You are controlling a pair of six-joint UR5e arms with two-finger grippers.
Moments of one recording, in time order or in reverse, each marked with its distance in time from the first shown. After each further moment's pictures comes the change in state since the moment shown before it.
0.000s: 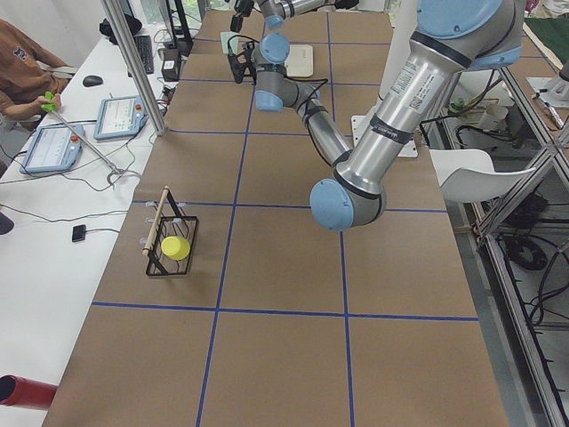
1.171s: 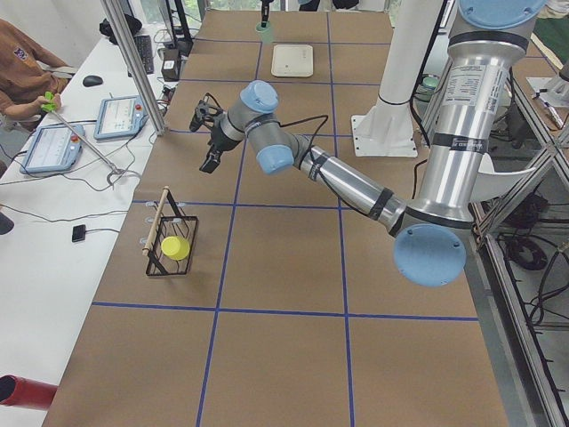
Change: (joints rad) left arm -0.319 0.398 -0.081 0.243 0.044 1.032; right arm 0.021 -0.253 0.542 -1.258 -0.155 -0.927
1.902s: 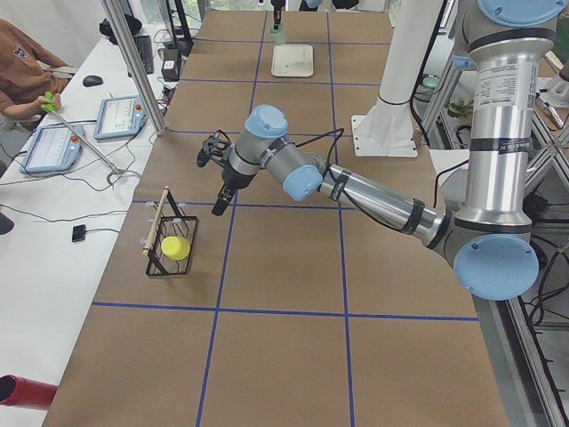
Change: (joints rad) left arm -0.139 0.168 -0.039 0.134 -0.132 0.365; right arm -0.019 -0.246 -0.013 0.304 -0.023 0.051
